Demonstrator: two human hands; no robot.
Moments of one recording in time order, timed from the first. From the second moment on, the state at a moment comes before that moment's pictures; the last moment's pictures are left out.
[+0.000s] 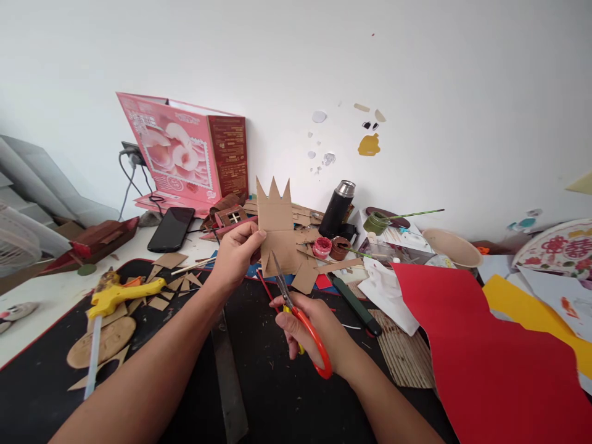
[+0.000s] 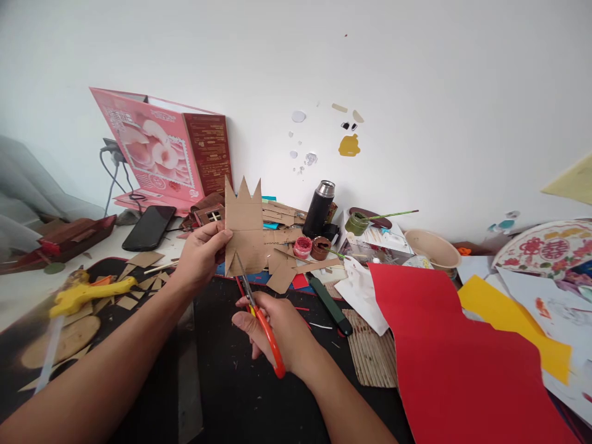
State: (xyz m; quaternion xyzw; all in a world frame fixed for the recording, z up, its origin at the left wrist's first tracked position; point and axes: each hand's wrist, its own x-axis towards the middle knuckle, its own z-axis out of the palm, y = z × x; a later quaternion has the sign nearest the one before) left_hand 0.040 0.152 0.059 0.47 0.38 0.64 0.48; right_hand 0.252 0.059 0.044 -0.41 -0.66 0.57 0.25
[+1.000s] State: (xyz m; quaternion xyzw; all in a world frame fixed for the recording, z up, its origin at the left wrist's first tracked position) left_hand 0.041 0.151 0.060 0.45 0.38 0.65 0.48; right_hand 0.252 0.059 0.042 -0.41 -0.65 0.58 0.26
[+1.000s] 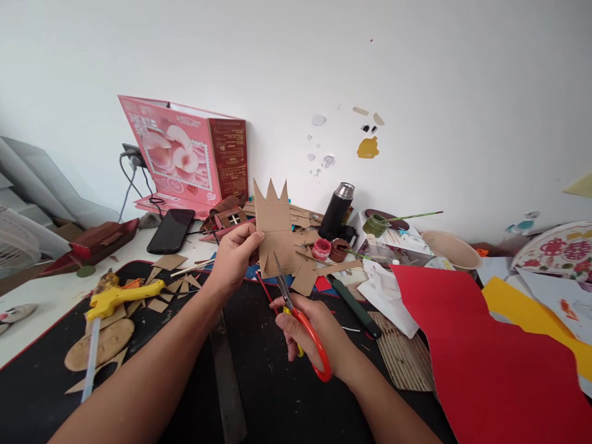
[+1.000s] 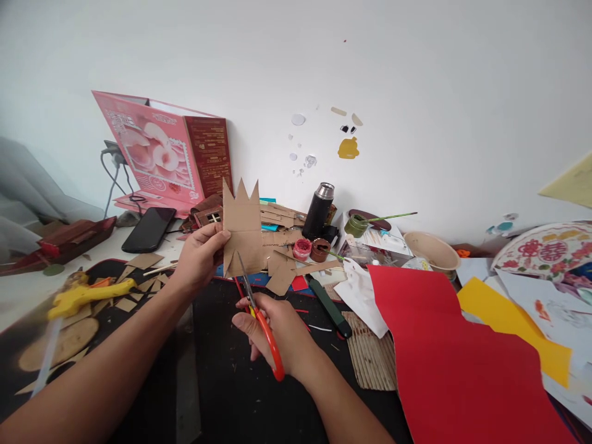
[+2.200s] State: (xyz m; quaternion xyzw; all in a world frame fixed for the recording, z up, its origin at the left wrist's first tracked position) left_hand 0.041 0.149 0.060 0.47 0.38 0.65 0.47; right_hand 0.251 0.058 0.049 -0.43 -0.67 0.56 0.24
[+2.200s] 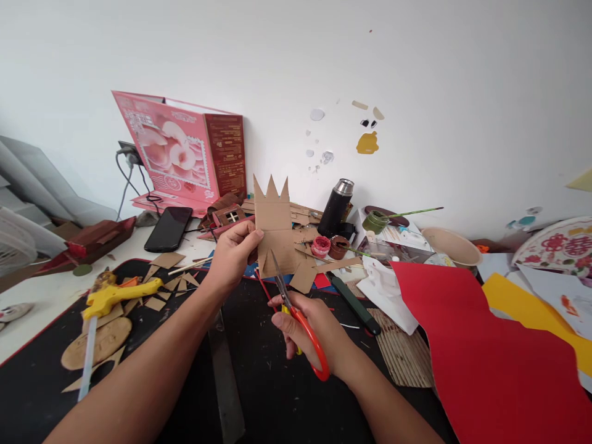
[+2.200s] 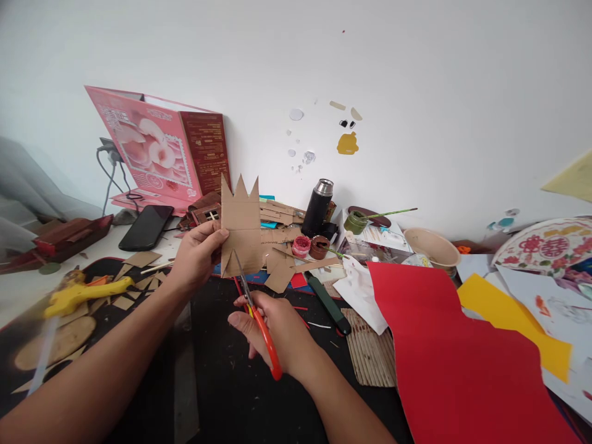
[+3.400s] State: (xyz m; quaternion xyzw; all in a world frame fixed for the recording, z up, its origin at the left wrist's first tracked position) left_hand 0.057 0.141 0.054 0.50 0.41 0.68 0.35; right_hand 0.252 0.057 0.051 -0.45 -0.68 0.53 0.23
